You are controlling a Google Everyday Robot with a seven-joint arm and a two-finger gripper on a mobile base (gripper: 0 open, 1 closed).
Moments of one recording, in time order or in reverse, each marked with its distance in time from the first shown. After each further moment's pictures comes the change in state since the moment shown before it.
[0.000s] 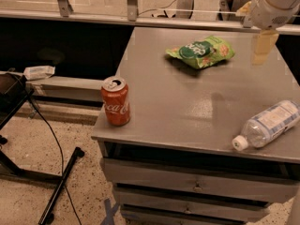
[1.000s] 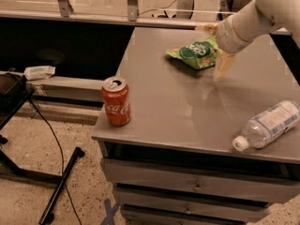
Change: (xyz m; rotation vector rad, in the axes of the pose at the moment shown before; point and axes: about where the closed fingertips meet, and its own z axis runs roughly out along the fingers) arm -0.083 -0.015 0.081 0.169 -0.340 -0.261
